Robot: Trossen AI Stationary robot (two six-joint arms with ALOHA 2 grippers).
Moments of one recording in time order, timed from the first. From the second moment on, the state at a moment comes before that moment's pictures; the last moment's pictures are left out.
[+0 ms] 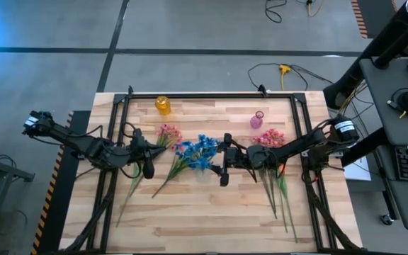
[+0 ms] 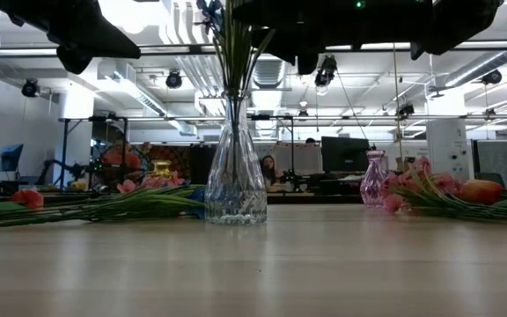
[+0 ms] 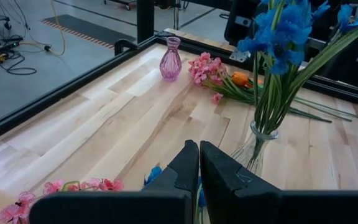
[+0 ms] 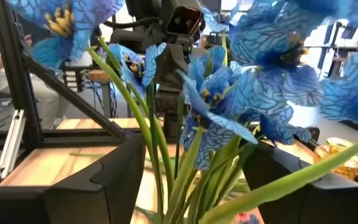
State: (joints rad) left arm -0.41 0.77 0.56 -0.25 -0.73 -0.48; right arm 0.17 1.66 0.78 0.92 0.26 -0.04
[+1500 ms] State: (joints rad) left arm -0.42 1.06 0.71 -0.64 -0.28 -1.19; right arm 0.17 1.24 0.78 0.05 0.24 0.26
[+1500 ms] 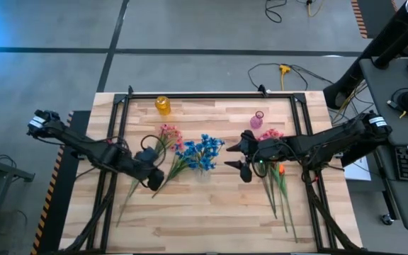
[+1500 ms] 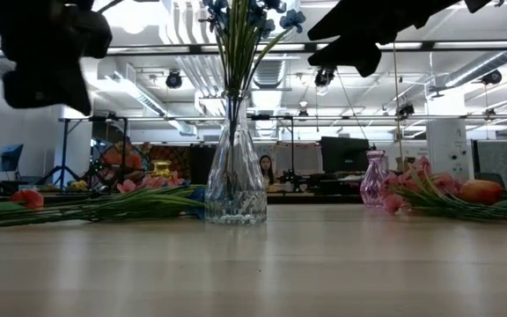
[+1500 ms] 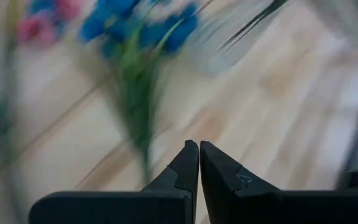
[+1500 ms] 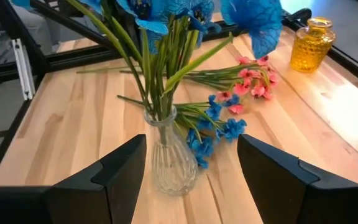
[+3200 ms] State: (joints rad) left arm -0.51 1.31 0.63 -1.07 -0.12 -1.73; right arm 0.18 1.23 0.78 0.05 0.20 0.26
